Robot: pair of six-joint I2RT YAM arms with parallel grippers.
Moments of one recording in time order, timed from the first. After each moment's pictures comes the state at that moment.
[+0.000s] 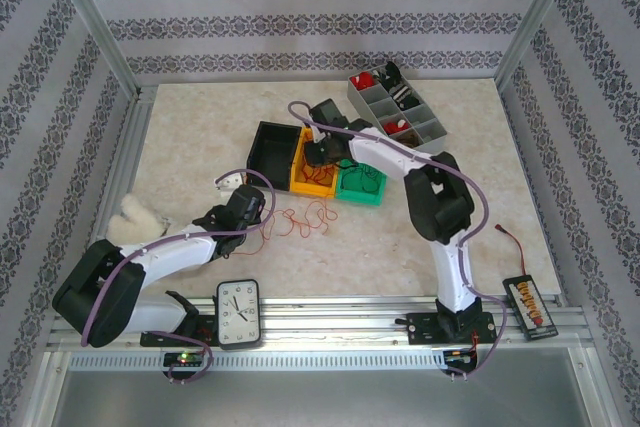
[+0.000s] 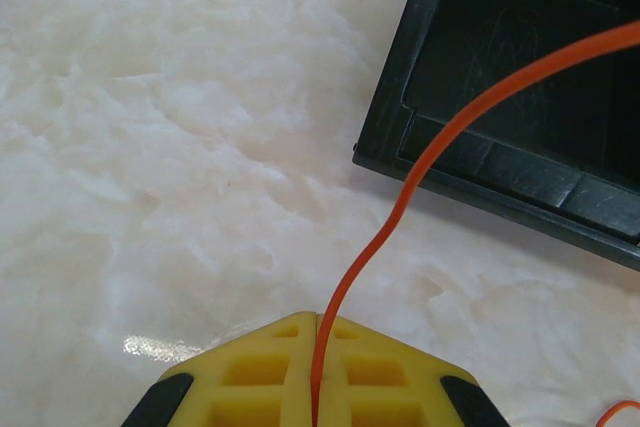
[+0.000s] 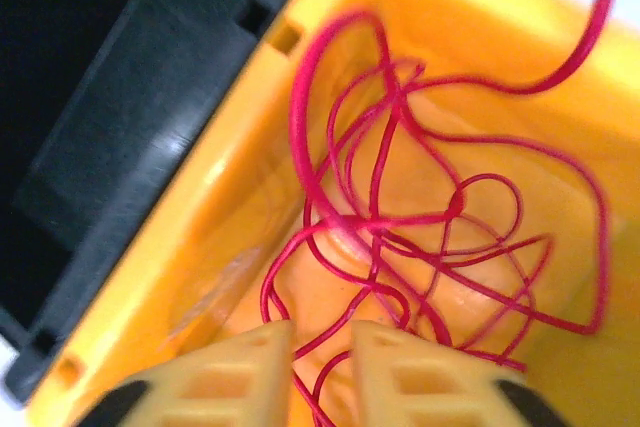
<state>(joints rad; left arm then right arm) -0.56 1.31 0.52 -0.05 -0.54 -0.64 0.57 2.07 1.66 -0.54 -0.10 0.27</state>
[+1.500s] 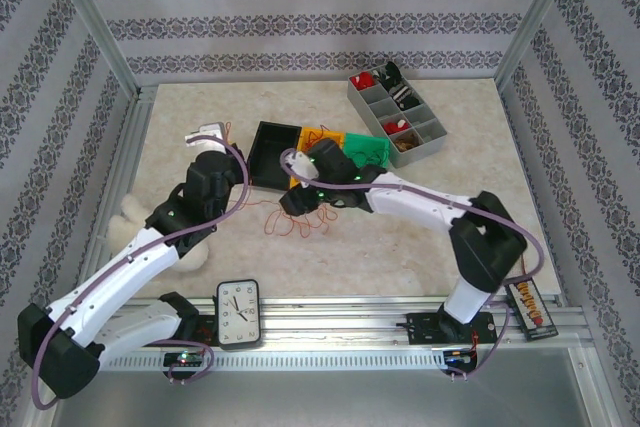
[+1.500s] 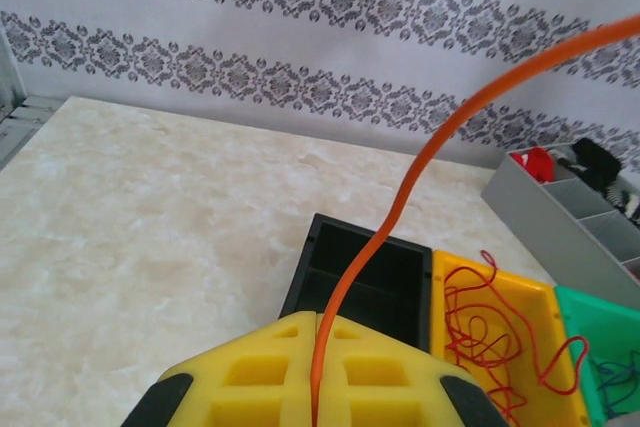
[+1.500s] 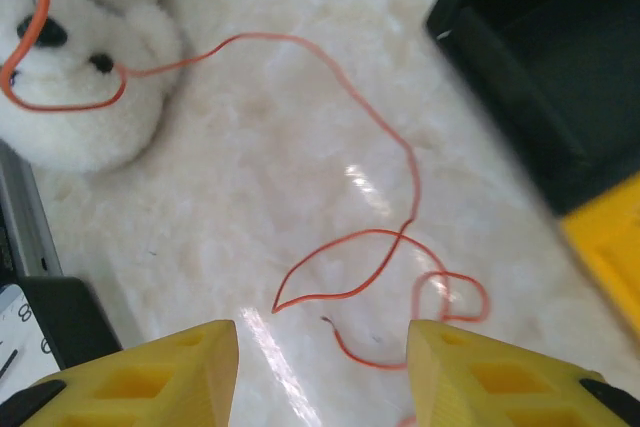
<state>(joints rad) -0.56 1.00 0.85 -0.21 -0.58 -0.40 0.81 1.75 1.22 -0.29 -0.40 0.14</state>
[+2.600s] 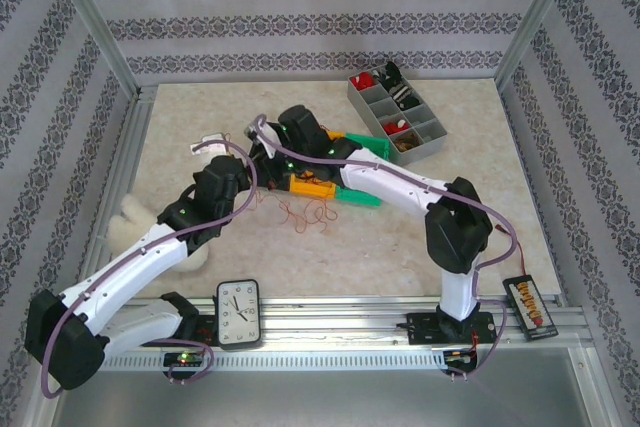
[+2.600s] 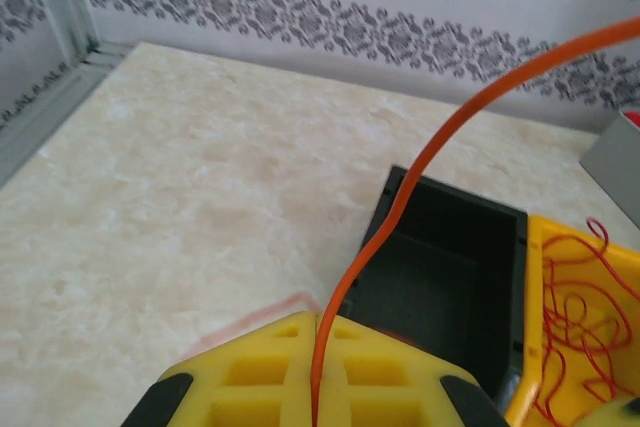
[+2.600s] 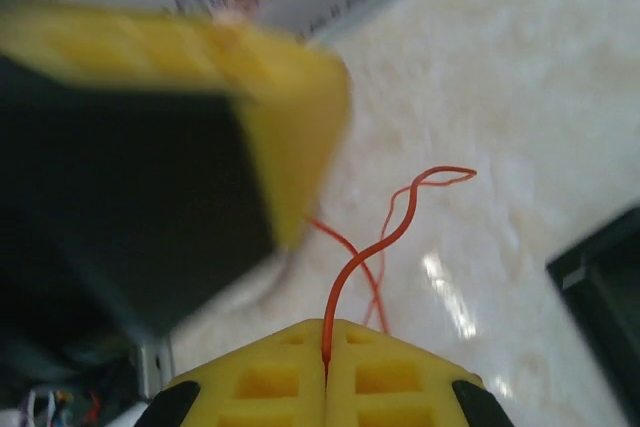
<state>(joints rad) -0.55 1.05 0.80 -0.25 -0.68 -0.47 0.80 1.89 1.63 -0.26 -0.57 0.17</state>
